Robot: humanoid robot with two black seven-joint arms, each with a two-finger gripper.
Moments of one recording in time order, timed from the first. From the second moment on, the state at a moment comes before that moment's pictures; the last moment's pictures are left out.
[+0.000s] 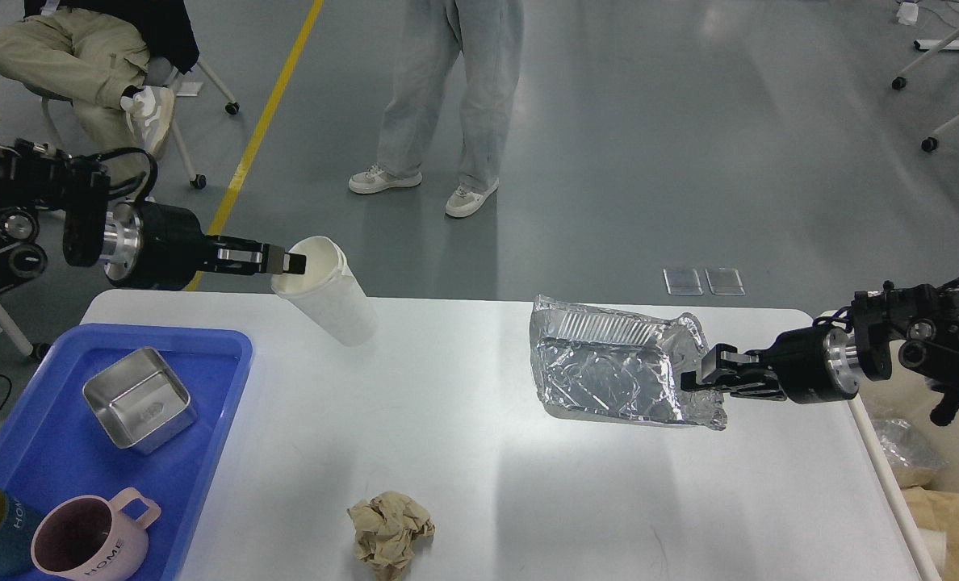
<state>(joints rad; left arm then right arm) -1.33 0.84 0.03 -1.29 1.12 -0.54 -0.24 1.05 -0.76 -0.11 1.14 -0.85 0.57 0.31</state>
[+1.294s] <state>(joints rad) -1.50 -0.03 0.02 -0.78 1.00 -0.59 -0.30 1.07 -0.74 -0.11 1.15 -0.85 0.57 0.31</state>
